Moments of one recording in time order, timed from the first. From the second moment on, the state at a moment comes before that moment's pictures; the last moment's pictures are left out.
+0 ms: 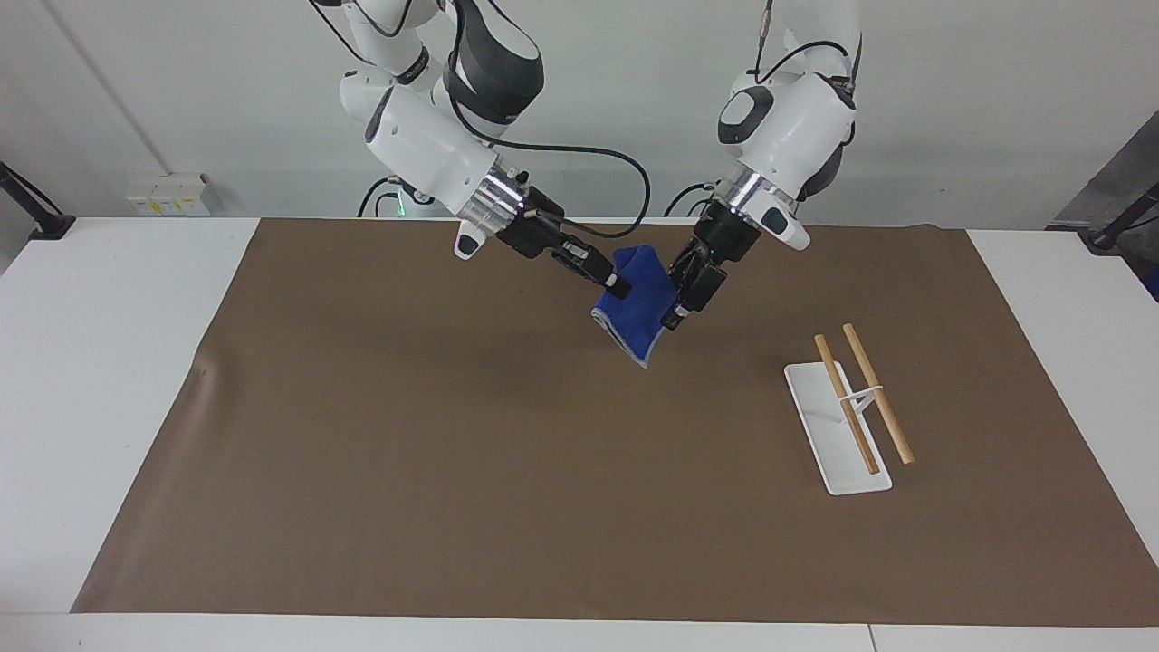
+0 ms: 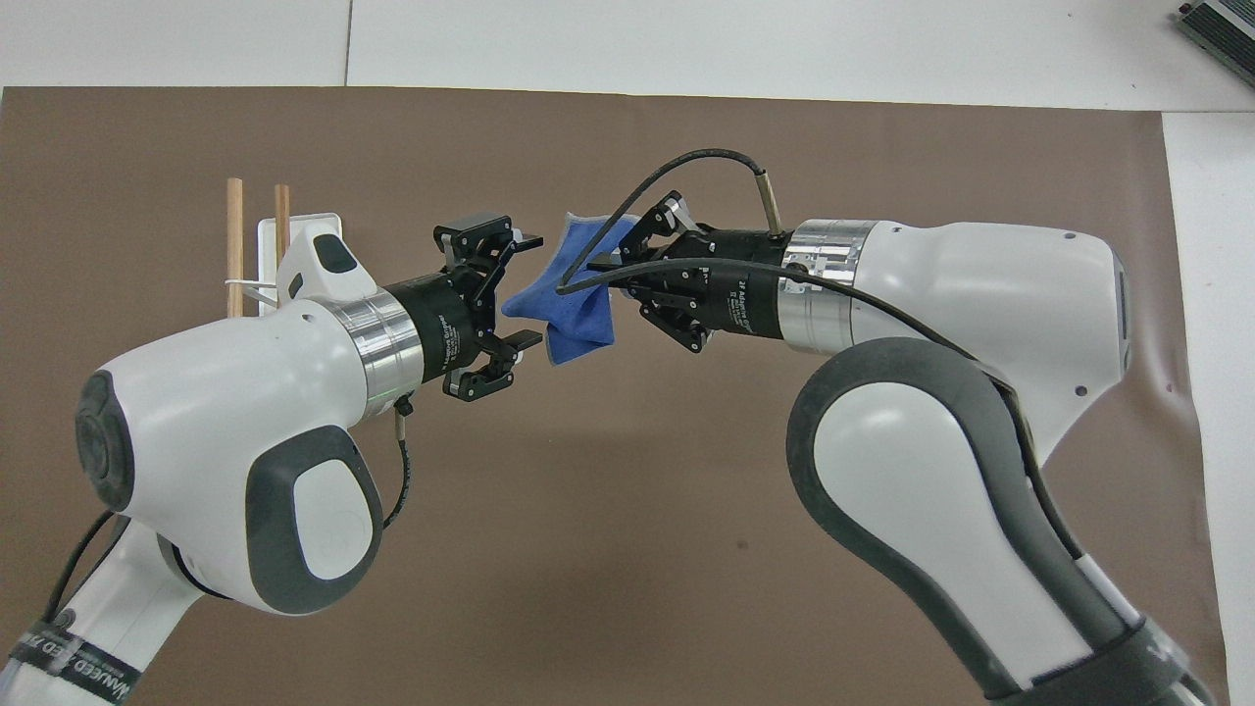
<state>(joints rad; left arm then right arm) -0.39 -0.04 -0.15 -2.07 -0.69 2.66 -1.32 0.02 0.11 0.44 -1.80 0.95 2.38 0.80</state>
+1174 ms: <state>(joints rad) -0.39 -0.04 -0.14 -2.07 -0.69 2.67 -1.03 0.02 0.10 0.43 -1.80 0.83 2.38 0.80</state>
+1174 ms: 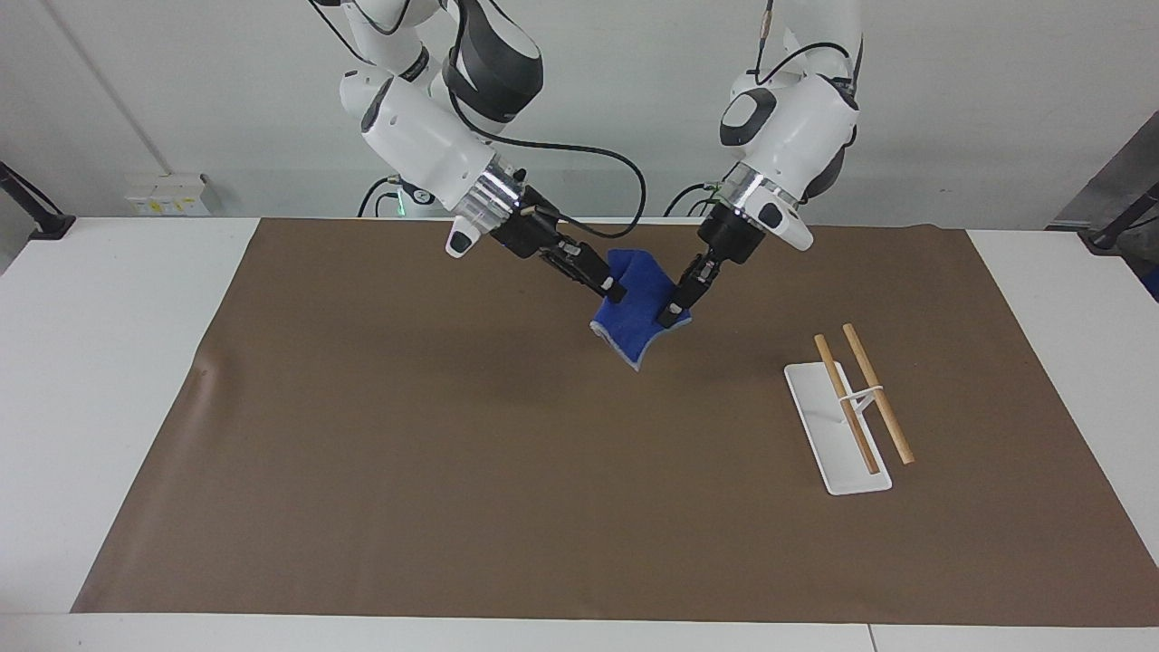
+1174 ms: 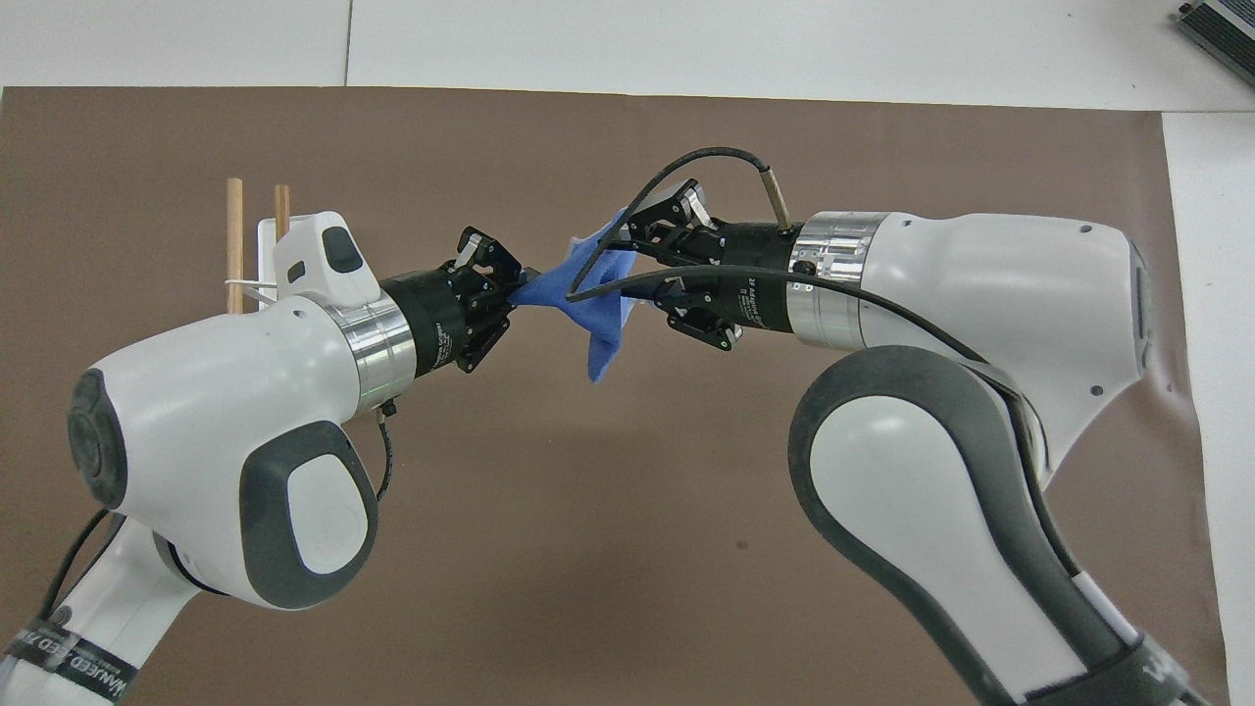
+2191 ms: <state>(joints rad) -0.16 -0.02 -0.12 -2.07 -0.69 2.67 -0.74 -0.24 -0.05 0.42 -1.79 0.13 1.91 0.46</state>
